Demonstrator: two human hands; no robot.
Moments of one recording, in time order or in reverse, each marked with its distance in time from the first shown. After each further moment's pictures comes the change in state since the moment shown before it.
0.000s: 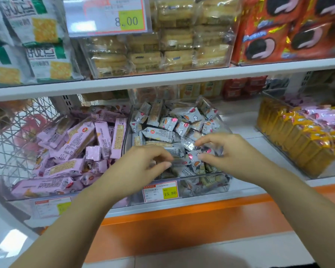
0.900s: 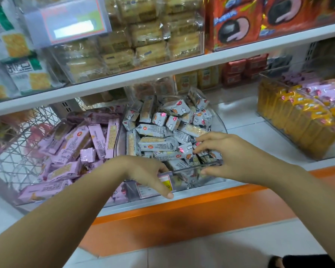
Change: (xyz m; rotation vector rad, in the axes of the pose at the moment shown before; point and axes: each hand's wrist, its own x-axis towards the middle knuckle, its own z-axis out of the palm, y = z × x) left_hand 0.047 -0.001 0.019 0.300 -0.855 -0.353; right_hand -0.021 0.028 0.000 -0.158 -0.112 -0.140
